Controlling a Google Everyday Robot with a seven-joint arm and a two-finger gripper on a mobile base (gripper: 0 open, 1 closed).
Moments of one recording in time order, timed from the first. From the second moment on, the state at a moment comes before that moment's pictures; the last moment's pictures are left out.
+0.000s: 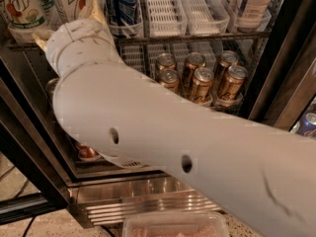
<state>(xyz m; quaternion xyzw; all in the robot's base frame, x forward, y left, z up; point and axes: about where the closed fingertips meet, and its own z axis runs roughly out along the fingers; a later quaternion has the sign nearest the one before) 0.526 0.148 1.067 -0.27 0.64 0.04 0.72</state>
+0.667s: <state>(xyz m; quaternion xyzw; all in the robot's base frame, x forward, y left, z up) 0.541 0.163 1.068 -0.26 0.63 0.03 0.73</state>
